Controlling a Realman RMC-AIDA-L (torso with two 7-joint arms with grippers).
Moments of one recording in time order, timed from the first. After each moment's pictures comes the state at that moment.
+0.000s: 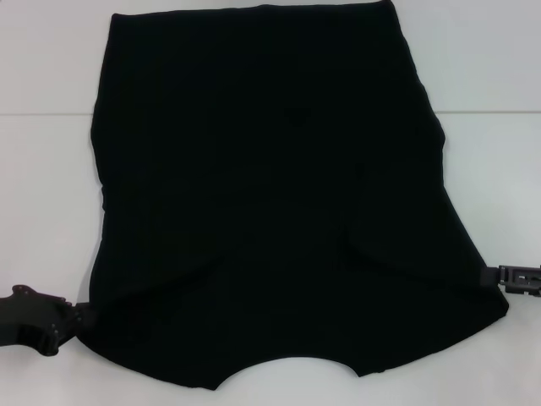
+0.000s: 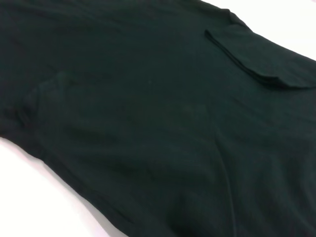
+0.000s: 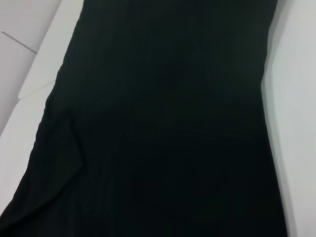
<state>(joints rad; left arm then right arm) -0.39 -2.14 0.44 0.98 2.45 1.56 -1.52 0.49 1.90 -0.63 -0.52 -2.18 -1.39 2.11</state>
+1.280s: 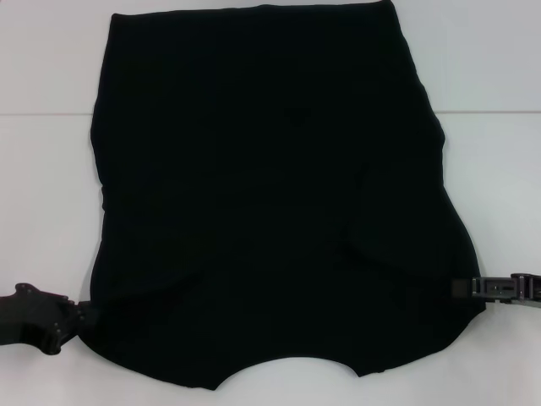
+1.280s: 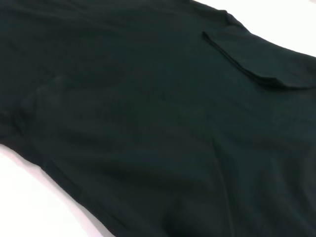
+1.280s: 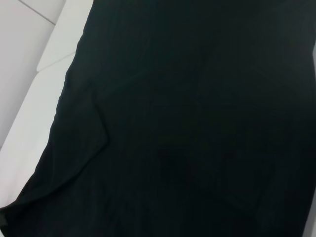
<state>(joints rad) -0.40 -2.14 0.44 0.97 2.45 1.55 -1.51 0.53 1.94 -0.63 -0.52 -2.23 -1.42 2.11</state>
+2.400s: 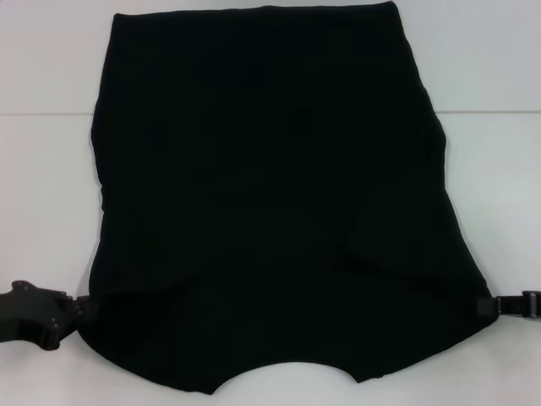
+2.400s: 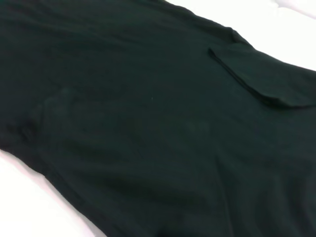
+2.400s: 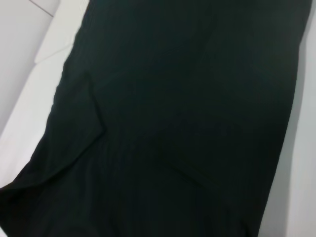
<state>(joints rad) -0.40 -2.14 0.41 0.97 2.42 1.57 -1.52 0.50 1.94 -0.58 -0.53 -2.28 -1.45 2.06</state>
